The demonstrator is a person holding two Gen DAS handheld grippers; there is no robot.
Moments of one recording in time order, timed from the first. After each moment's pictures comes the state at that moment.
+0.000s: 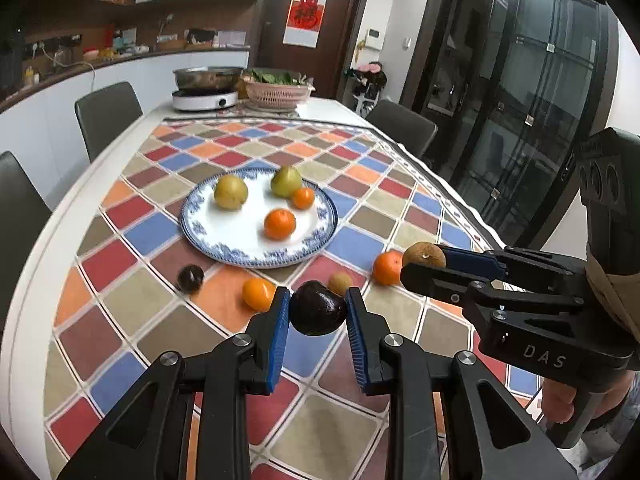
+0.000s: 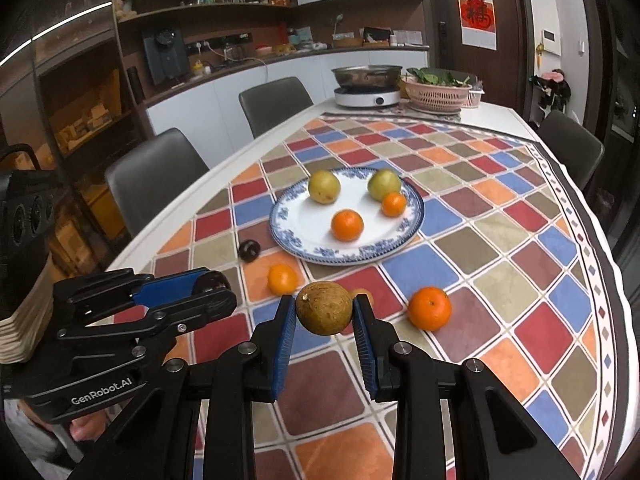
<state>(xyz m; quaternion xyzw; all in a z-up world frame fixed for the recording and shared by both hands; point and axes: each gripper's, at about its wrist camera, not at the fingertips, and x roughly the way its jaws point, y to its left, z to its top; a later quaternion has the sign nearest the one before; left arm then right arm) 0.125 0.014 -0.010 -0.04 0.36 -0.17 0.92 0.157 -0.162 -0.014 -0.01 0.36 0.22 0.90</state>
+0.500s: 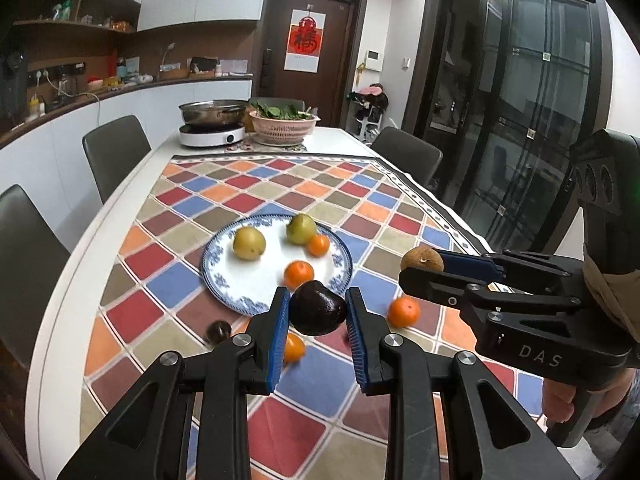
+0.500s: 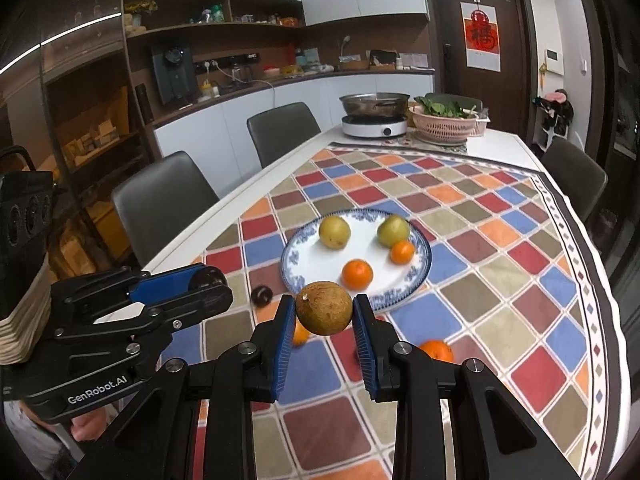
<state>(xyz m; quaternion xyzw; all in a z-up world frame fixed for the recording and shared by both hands) 0.144 0.028 0.025 -0.02 0.31 -0.16 0.94 0.174 -0.149 0.021 -0.01 0.33 0.23 0.92</state>
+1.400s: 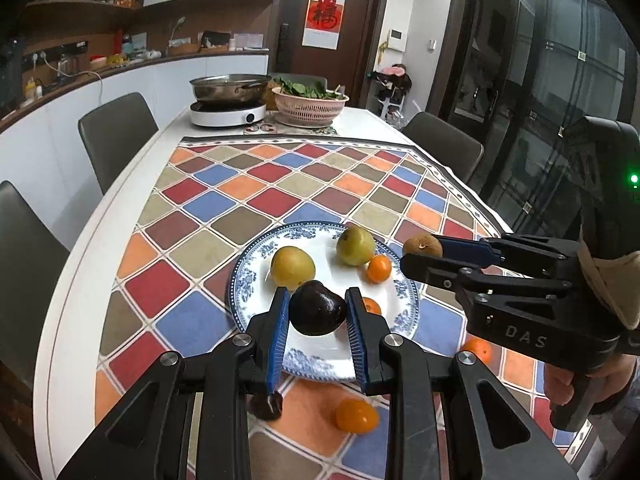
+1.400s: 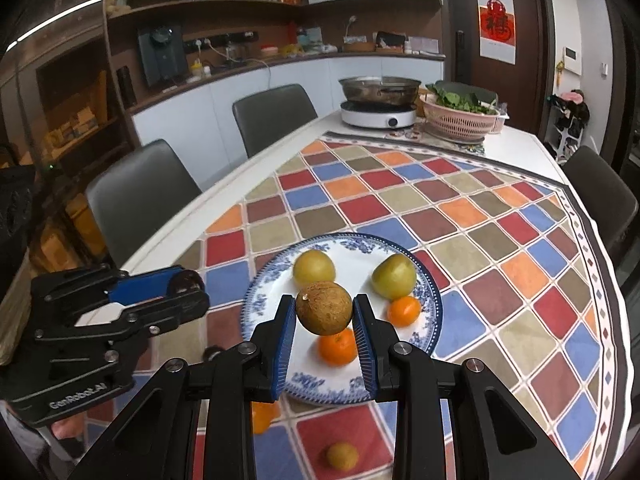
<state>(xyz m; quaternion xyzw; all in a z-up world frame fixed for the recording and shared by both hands) 0.261 0.060 -0.001 -0.02 0.36 -0.14 0.92 0.301 -0.113 0.001 -0.04 0.36 0.23 0.90</state>
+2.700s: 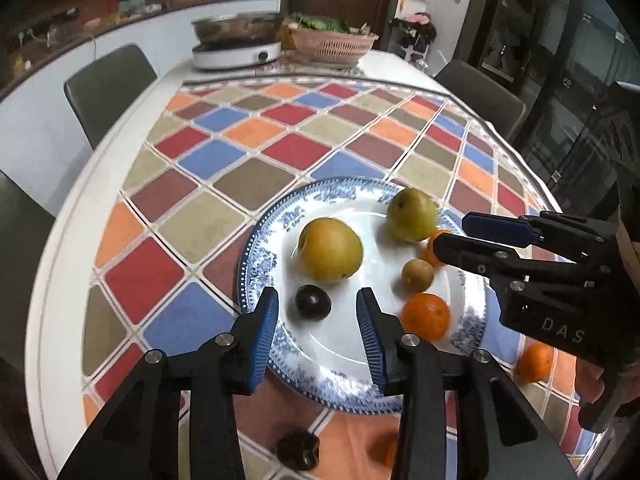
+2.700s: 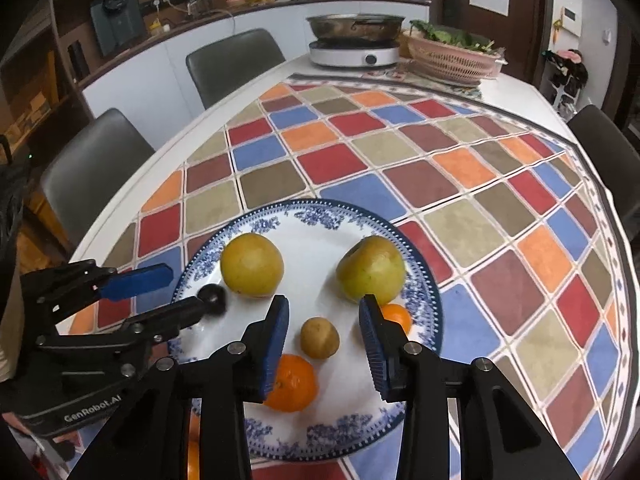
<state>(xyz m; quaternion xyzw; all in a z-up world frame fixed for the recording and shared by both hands) 0.328 0.059 -0.047 0.00 0.45 -0.11 0.88 0.378 -0.106 -0.049 -0.05 0.45 0.19 0.87</state>
